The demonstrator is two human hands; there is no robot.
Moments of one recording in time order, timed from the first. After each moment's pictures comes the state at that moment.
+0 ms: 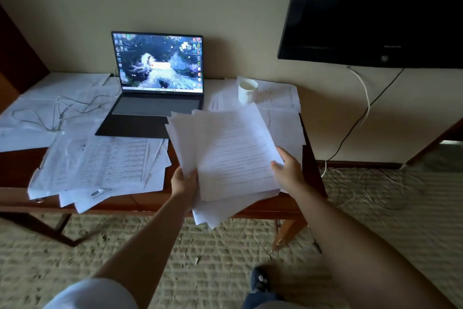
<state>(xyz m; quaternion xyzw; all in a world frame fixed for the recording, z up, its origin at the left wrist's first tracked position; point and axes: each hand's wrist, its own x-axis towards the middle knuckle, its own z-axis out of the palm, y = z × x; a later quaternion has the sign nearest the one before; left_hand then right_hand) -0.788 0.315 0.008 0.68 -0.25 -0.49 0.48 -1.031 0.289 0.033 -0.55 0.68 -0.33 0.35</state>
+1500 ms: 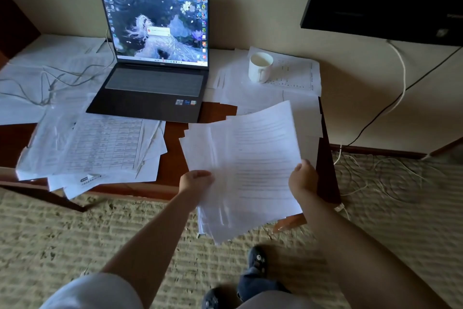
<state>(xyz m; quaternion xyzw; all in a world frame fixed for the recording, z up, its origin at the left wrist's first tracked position) -0.806 0.284 -0.052 0.75 -0.23 -0.51 0.35 -1.056 0.249 -0.044 -0.45 0.82 -0.25 0.25</state>
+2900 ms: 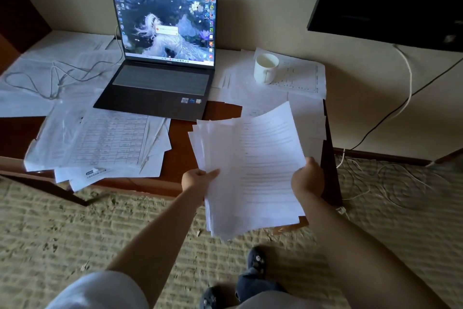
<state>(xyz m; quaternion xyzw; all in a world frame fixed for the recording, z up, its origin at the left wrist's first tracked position) -0.810 0.285 -0.048 0.78 -0.20 -0.48 0.36 -1.058 0.249 -0.039 -0.49 0.83 -0.22 0.17</state>
